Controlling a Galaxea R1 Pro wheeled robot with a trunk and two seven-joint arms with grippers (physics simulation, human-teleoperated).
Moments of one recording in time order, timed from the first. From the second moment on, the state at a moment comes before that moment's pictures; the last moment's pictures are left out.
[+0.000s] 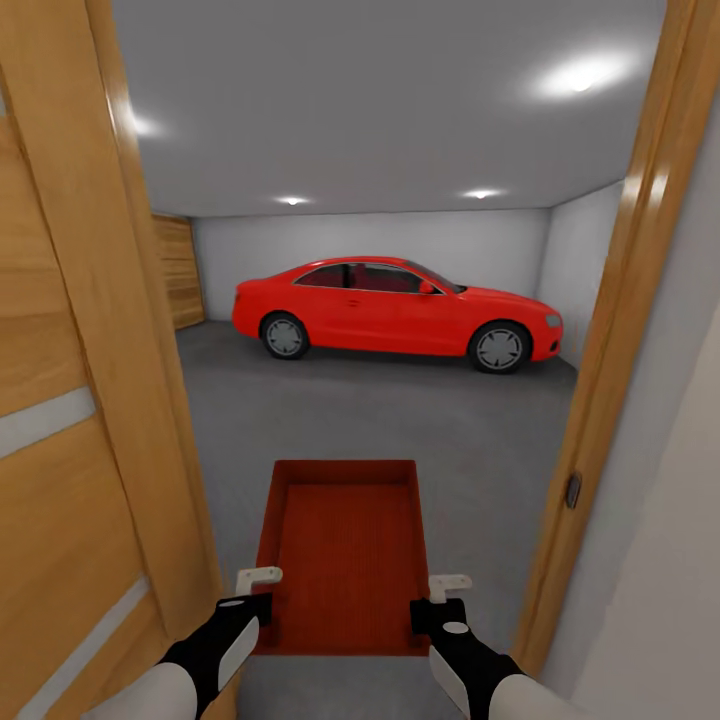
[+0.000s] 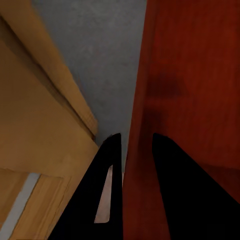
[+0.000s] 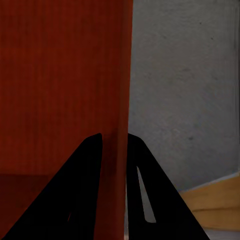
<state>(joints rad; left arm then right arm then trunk) -0.61 -0.05 -0.21 -0.33 0.29 0.19 0.30 -0.61 0.16 0.21 -0.20 -0.12 -0.05 -0.22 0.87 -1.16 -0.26</state>
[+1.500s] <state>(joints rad) -0.61 -0.05 -0.21 -0.33 0.28 0.19 0.30 -0.61 0.16 0.21 -0.20 -0.12 -0.05 -0.22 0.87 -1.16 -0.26</state>
